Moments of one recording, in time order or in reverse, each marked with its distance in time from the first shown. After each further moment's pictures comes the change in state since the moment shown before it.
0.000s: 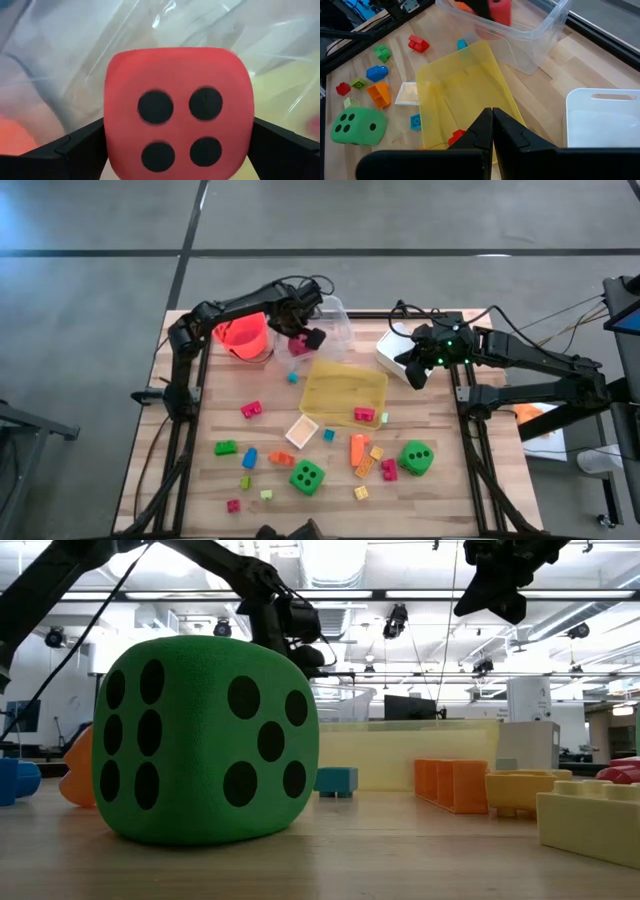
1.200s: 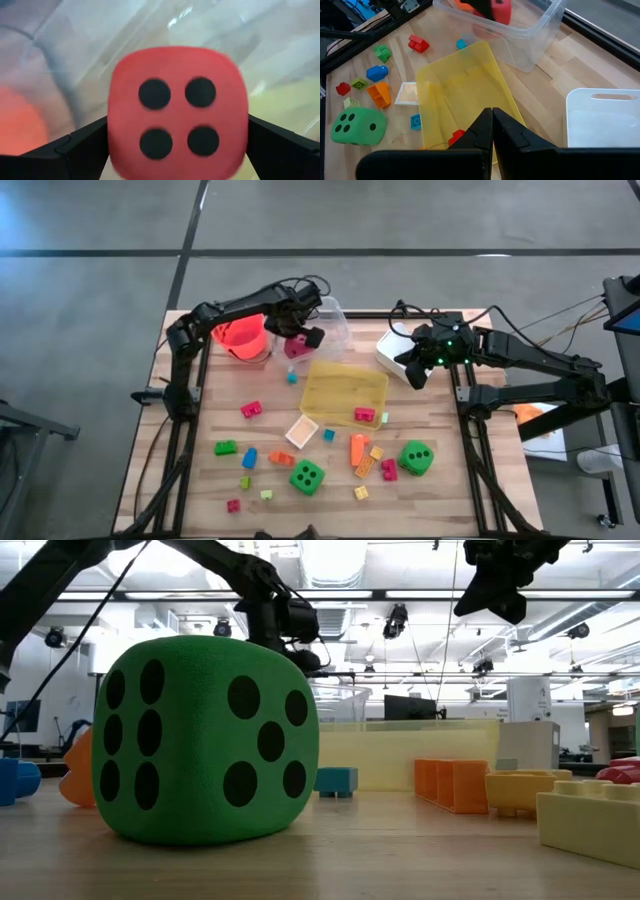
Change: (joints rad) left arm -0.015 -0.019 -0.024 -0.025 -0.061 -0.109; right arm 0.000 0.000 0.000 0.000 0.000 0.000
